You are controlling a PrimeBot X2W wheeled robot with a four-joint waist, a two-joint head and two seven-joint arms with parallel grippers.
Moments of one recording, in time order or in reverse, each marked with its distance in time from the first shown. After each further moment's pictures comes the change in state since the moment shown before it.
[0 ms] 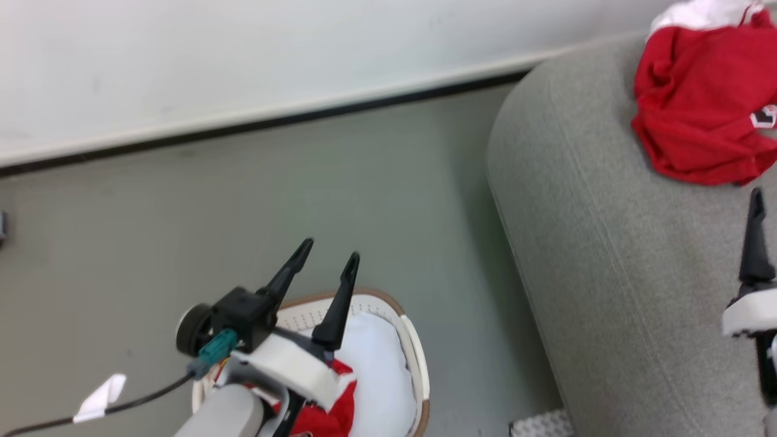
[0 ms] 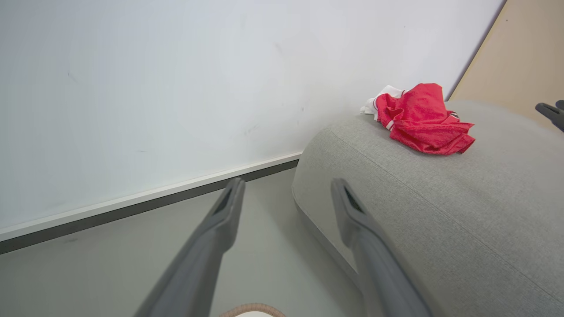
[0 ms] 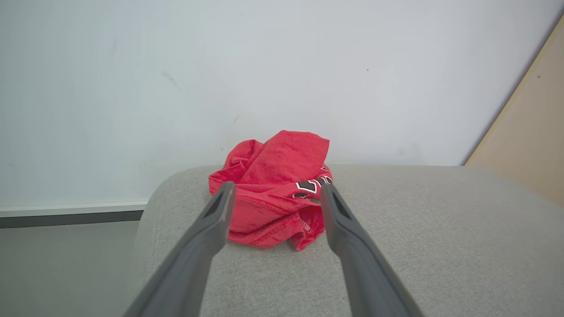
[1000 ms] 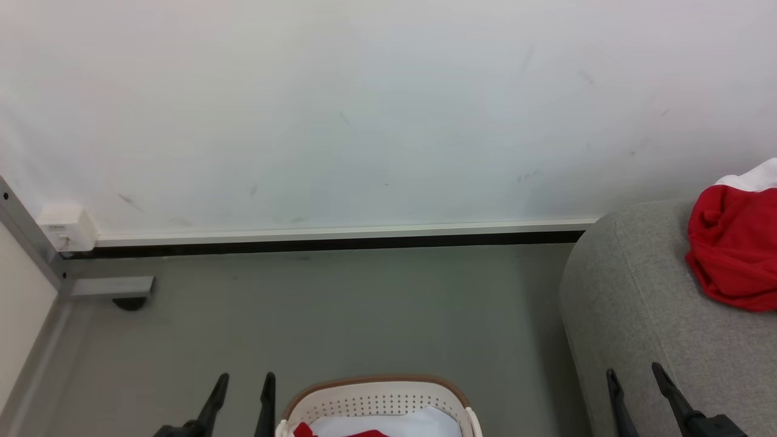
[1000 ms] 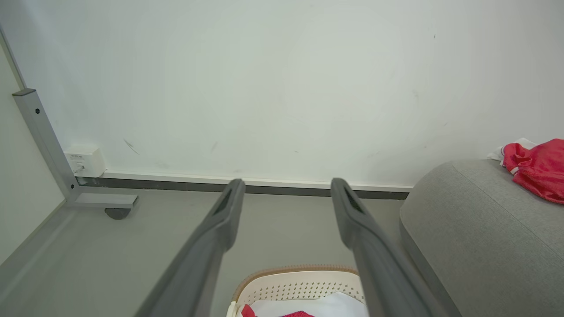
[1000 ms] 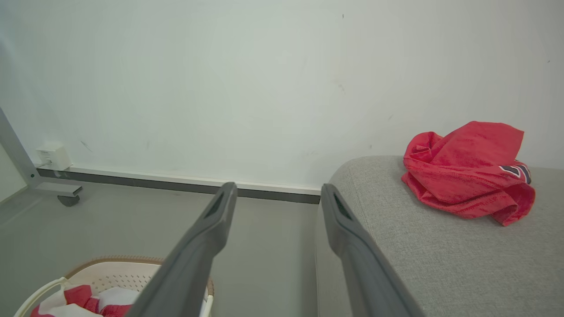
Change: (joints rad) left arm 0.460 -0.150 0.386 0.005 0.169 -0.039 -0.041; right arm 0.467 0.098 0.289 -0.143 0.100 0.000 0.000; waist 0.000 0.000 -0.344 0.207
